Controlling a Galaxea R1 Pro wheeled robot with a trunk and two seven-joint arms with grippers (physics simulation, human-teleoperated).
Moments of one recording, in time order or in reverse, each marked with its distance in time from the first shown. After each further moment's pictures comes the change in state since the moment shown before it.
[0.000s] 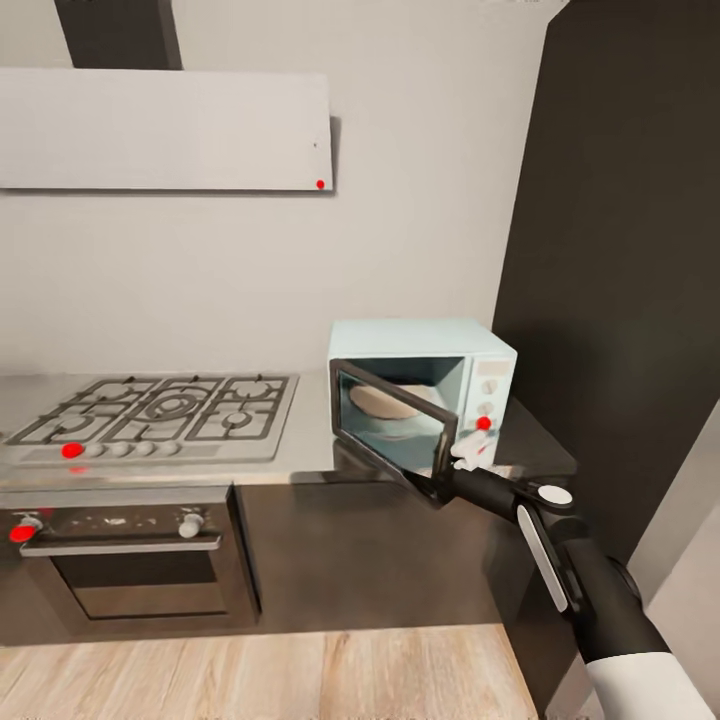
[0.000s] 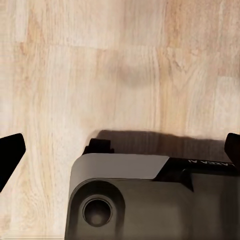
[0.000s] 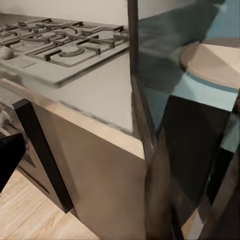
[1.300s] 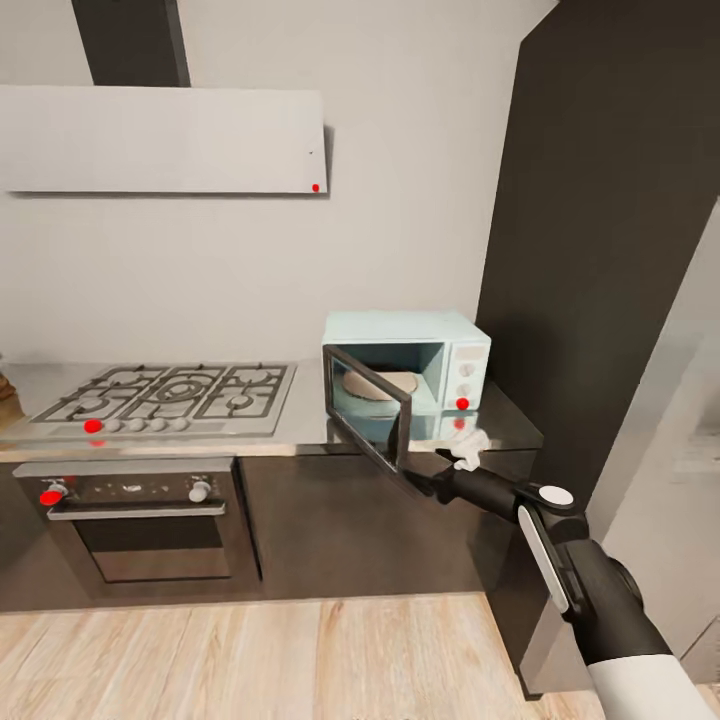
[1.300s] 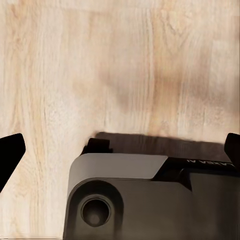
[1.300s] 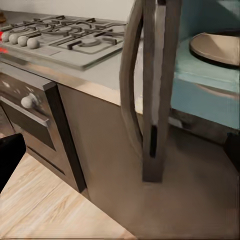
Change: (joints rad) left arm 0.000 -0.003 0.000 0.000 0.000 0.000 0.000; right arm 0.005 -0.001 0.000 -0.011 -0.001 0.001 0.001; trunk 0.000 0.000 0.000
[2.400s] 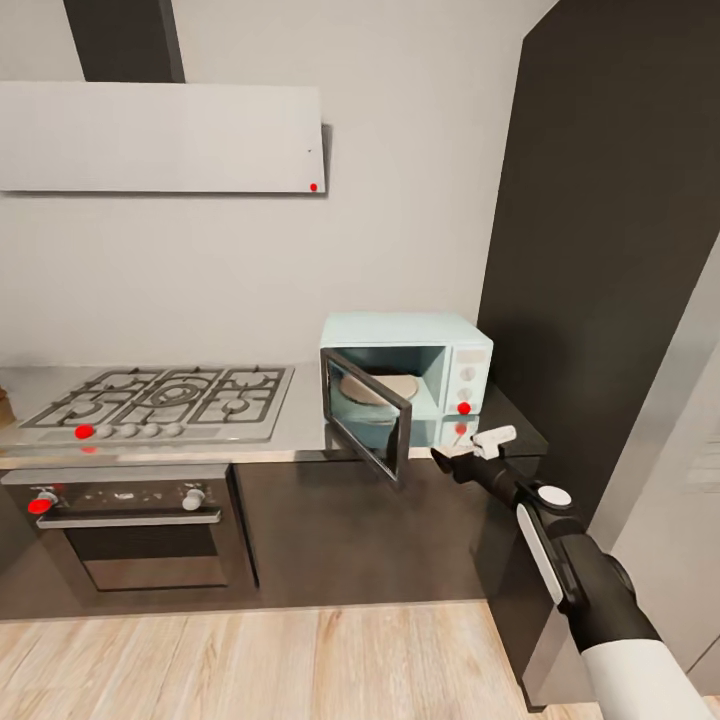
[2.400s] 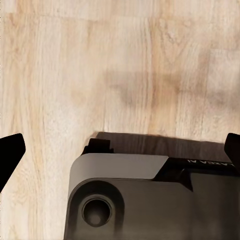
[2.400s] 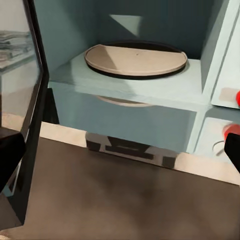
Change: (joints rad) left arm 0.000 0.002 0.000 0.000 0.000 0.000 0.000; right arm -0.032 0.009 -0.031 0.104 0.006 -0.114 -0.329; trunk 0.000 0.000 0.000
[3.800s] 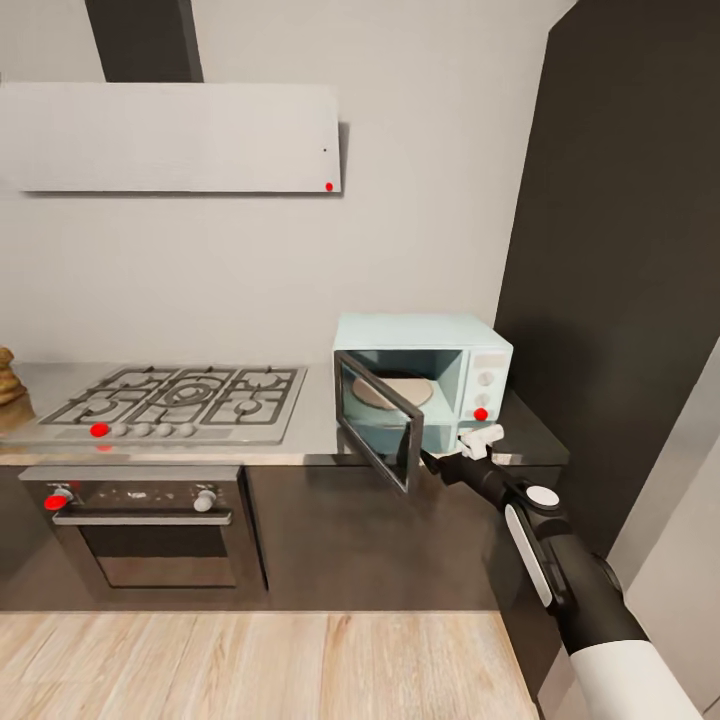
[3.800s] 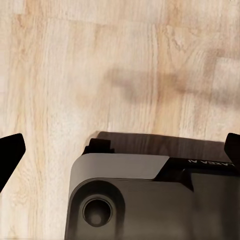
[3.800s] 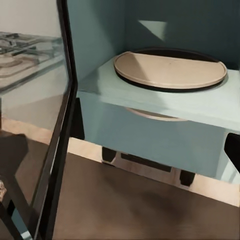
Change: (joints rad) left arm 0.000 0.001 0.000 0.000 0.000 0.000 0.000; right arm 0.003 0.027 0.030 -0.012 -0.001 -0.001 0.001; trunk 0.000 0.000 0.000
